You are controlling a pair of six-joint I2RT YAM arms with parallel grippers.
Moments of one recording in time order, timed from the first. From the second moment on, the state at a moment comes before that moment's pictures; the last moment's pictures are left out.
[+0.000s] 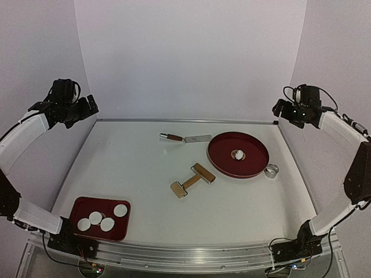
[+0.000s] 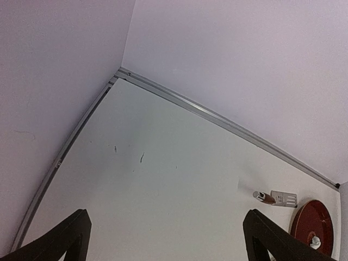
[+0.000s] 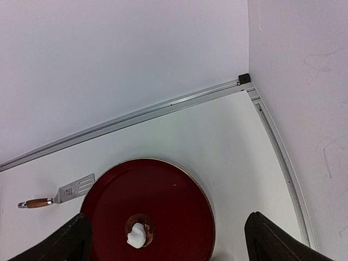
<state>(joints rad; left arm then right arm) -0.16 1.30 1.28 -0.52 -0.17 -0.51 0.01 1.52 1.33 -0.37 -0.04 0.33</state>
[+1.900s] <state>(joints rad) -0.70 2.09 1.44 -0.17 0.52 -0.69 0.68 1.88 1.36 -0.74 -0.04 0.24</state>
